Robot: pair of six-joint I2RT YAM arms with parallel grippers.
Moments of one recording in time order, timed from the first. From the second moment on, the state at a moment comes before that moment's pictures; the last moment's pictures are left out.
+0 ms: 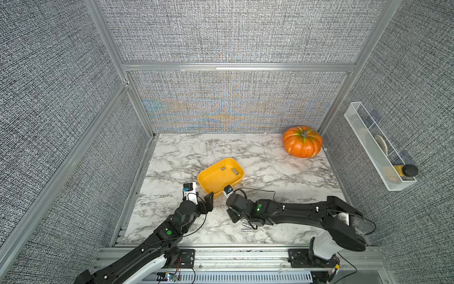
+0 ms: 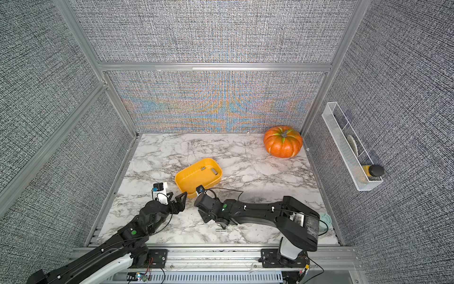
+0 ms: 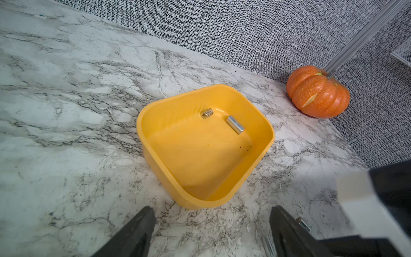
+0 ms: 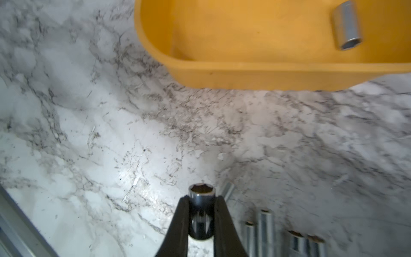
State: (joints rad) left arm -0.78 0.60 0.19 0.03 -0.32 -0.58; right arm 1.13 1.57 0.94 -0.28 0.30 0.44
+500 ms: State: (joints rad) left arm -0.78 0.58 0.19 0.05 -0.28 -0.56; right arm 0.87 1.76 1.25 -0.12 0.21 0.36
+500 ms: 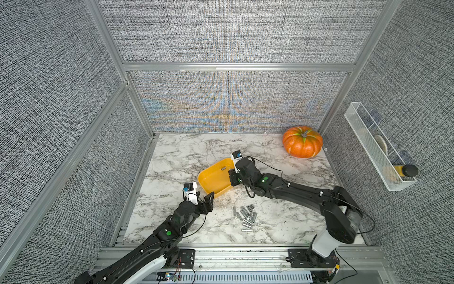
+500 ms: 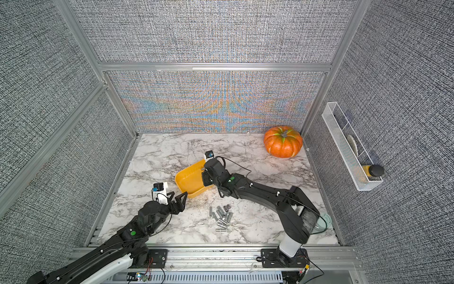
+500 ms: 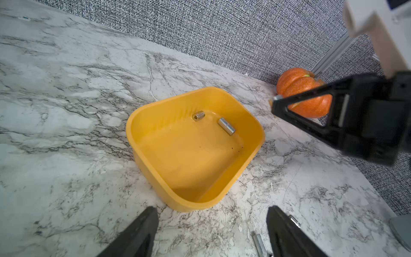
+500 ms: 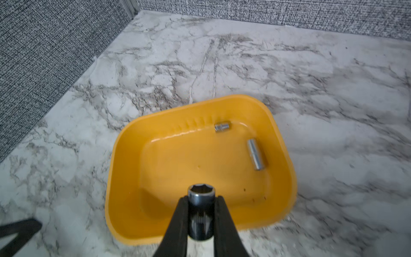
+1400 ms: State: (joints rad) left arm -0.78 0.62 0.19 0.06 -0.28 -0.57; right arm 0.85 2.08 1.57 -0.37 0.24 0.30
